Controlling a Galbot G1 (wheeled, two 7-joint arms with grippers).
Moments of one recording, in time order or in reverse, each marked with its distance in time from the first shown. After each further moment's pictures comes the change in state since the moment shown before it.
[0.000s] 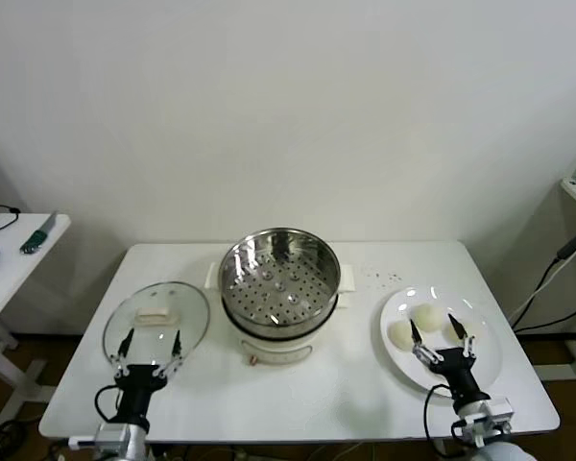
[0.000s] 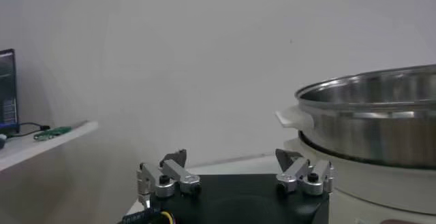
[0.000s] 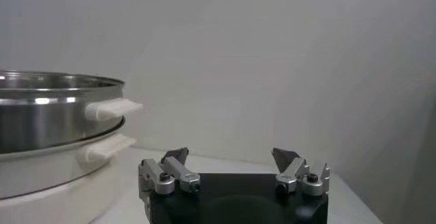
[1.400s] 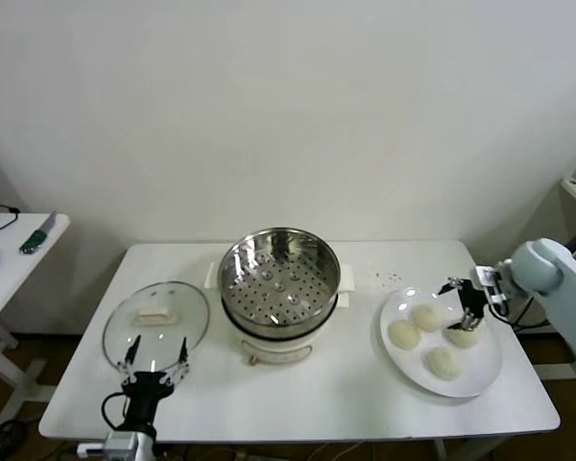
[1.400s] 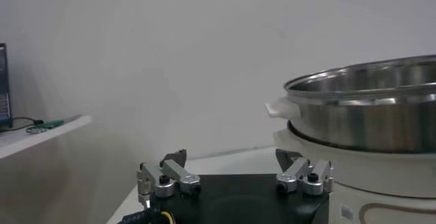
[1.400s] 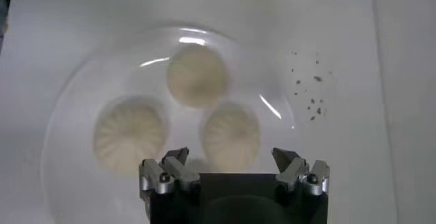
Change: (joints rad) left arm 0.032 0.038 0.047 0.006 -0.008 -0.013 -0.052; right arm 1.294 -0.589 -1.056 -0.673 -0.447 -0.110 -1.073
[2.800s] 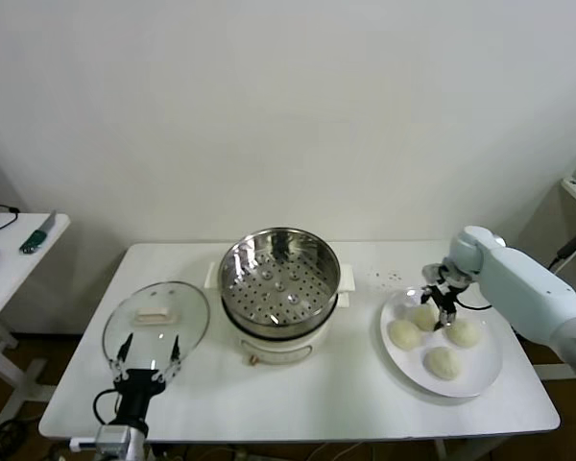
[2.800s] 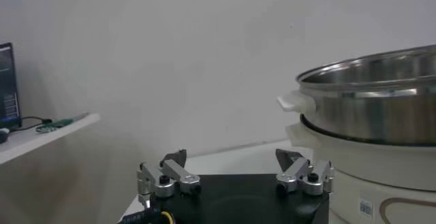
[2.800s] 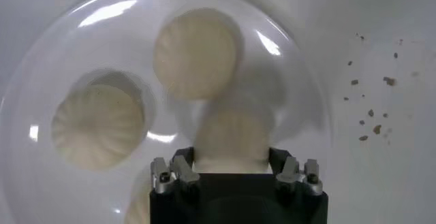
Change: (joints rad) left arm -0.012 0.022 -0.023 0.010 -0.007 0.028 -0.001; right arm 0.181 0.269 -0.249 -0.354 -0.121 0.094 -0.054
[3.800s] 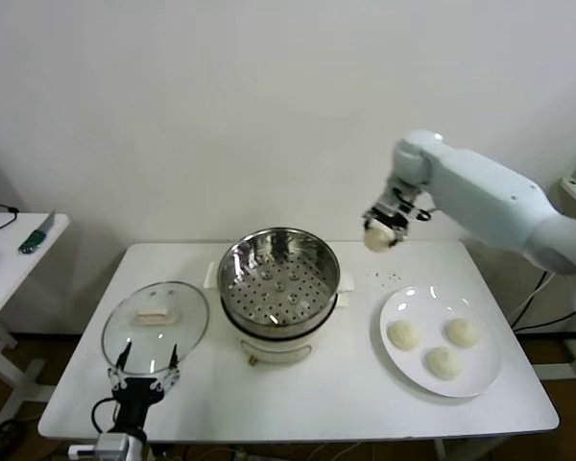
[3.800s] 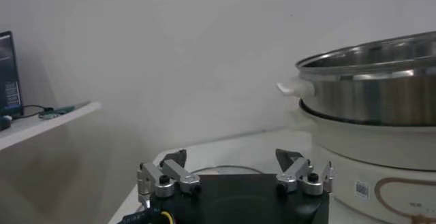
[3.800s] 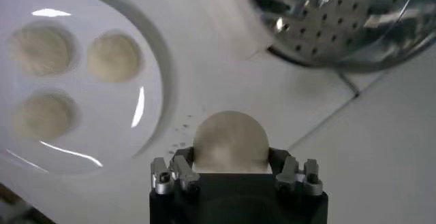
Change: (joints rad) left arm 0.023 0.004 -0.006 0.015 -0.006 -0.003 0.000; right arm 0.498 0.227 -0.365 0.131 0.048 0.400 -0.014
